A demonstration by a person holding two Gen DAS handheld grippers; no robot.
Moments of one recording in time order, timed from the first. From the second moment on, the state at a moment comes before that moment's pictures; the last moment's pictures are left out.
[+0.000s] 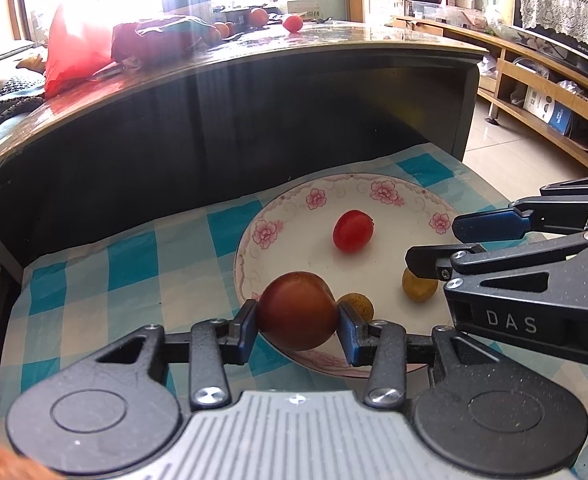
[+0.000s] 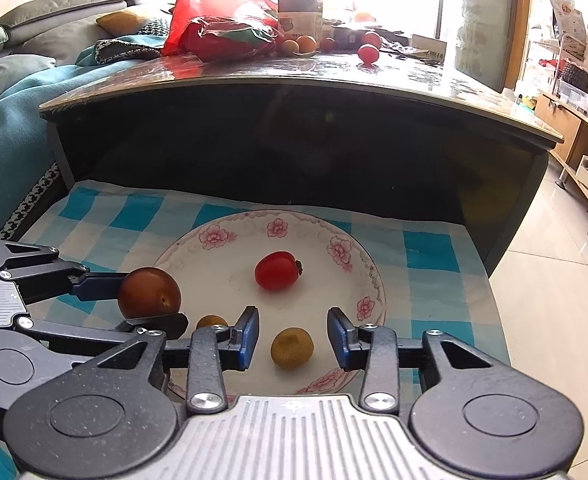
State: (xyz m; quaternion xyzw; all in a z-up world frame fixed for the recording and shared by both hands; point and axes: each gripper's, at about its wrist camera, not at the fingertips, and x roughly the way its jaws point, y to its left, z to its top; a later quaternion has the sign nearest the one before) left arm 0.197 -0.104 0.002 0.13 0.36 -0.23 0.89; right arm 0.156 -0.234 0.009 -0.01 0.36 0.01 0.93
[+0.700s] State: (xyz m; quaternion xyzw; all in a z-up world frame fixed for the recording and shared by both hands) left arm 0.181 -0.071 0.032 0.10 0.35 -0.21 0.91; right arm 0.131 -0.232 0.024 -0.01 0.36 0.01 0.93
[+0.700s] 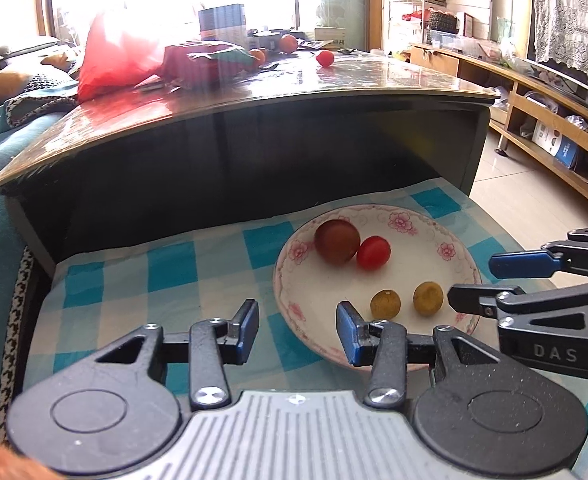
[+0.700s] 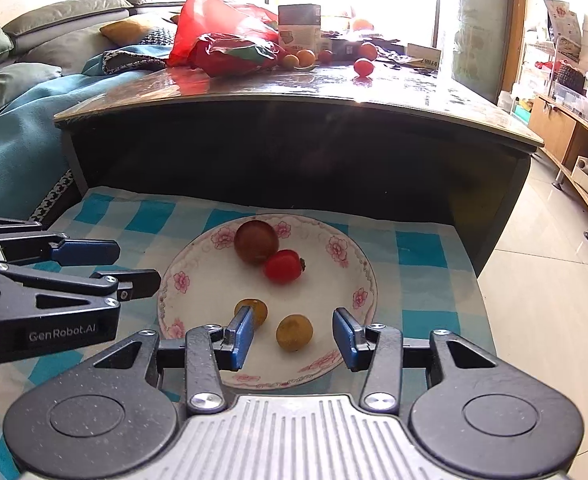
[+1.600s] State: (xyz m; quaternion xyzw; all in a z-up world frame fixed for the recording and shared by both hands) left arm 0.118 0.007 0.004 0.12 0.41 -0.31 0.85; right arm 0.109 -0.151 -0.031 -0.09 0.43 0.17 0.88
